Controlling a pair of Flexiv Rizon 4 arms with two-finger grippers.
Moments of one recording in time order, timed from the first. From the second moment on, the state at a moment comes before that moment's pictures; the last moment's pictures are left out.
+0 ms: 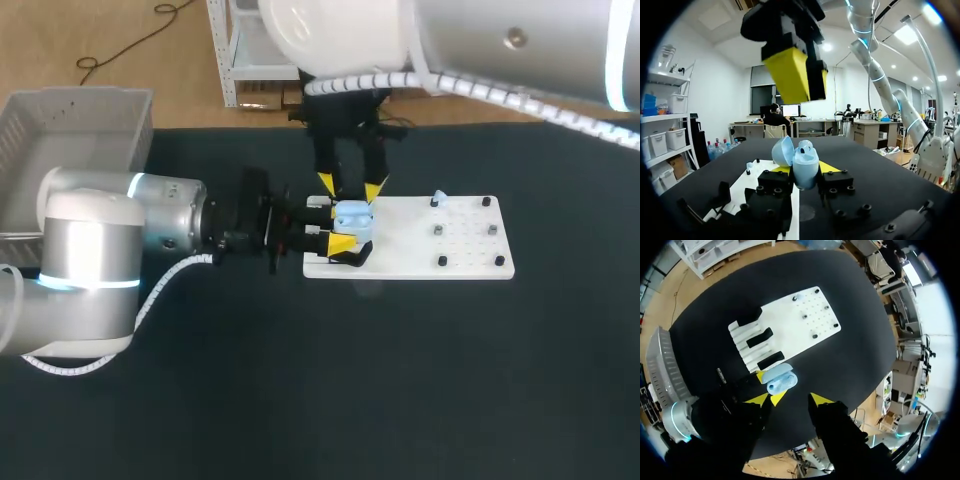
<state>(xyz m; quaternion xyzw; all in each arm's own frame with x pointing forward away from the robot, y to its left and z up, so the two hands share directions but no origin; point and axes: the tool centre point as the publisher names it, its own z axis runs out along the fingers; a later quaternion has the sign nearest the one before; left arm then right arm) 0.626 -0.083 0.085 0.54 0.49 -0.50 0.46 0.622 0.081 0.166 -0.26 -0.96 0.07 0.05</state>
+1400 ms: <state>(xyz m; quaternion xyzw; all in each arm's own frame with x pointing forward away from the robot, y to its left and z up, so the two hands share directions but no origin) 0.626 -0.082 0.085 0.54 0.49 -0.50 0.46 0.711 -0.064 0.090 0.06 -0.99 0.01 -0.08</state>
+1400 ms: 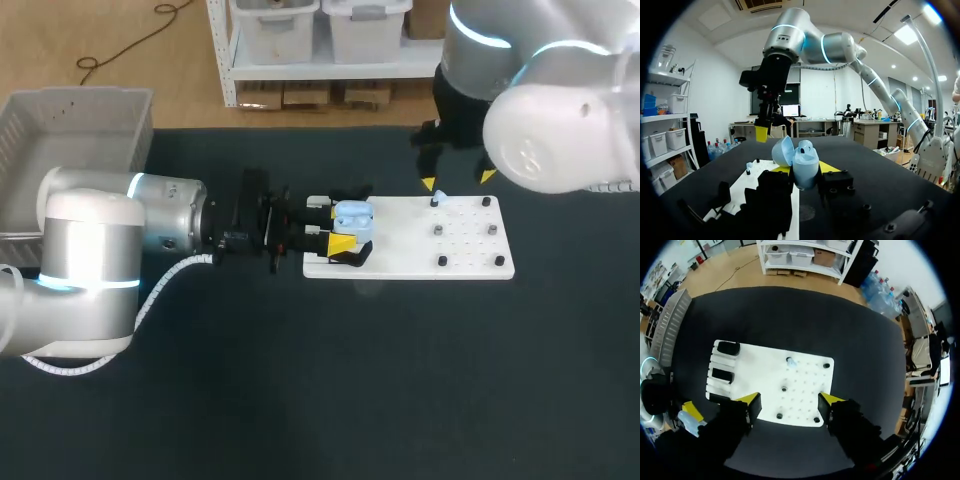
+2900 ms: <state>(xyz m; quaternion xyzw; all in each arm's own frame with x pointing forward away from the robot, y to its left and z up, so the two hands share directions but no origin) 0.626 -0.082 0.085 0.54 0.49 -0.50 0.46 0.754 -0.065 0.019 0.07 -0.99 -0.11 -0.06</state>
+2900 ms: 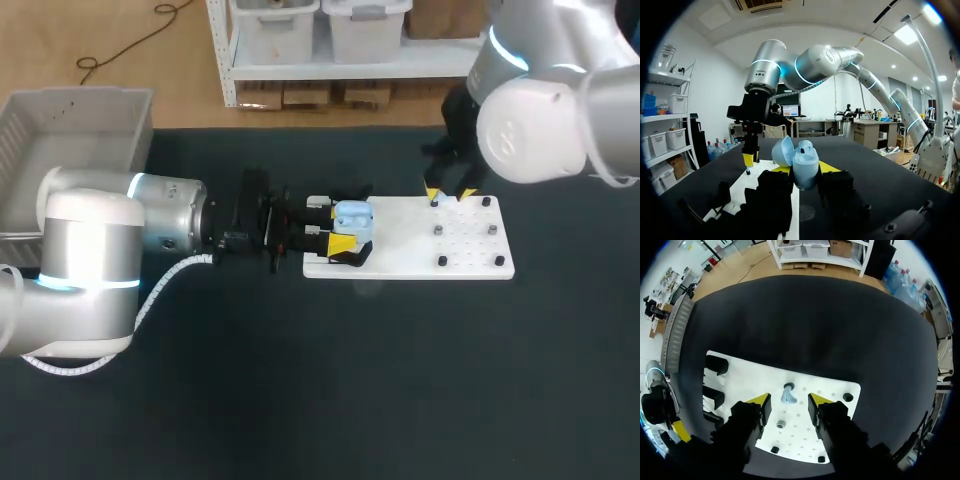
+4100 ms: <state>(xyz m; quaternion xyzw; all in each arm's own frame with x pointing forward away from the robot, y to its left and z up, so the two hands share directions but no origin) 0.626 -0.082 0.085 0.54 0.49 -0.50 0.46 0.758 -0.060 0.010 0.07 -0.99 -0.12 -0.05</state>
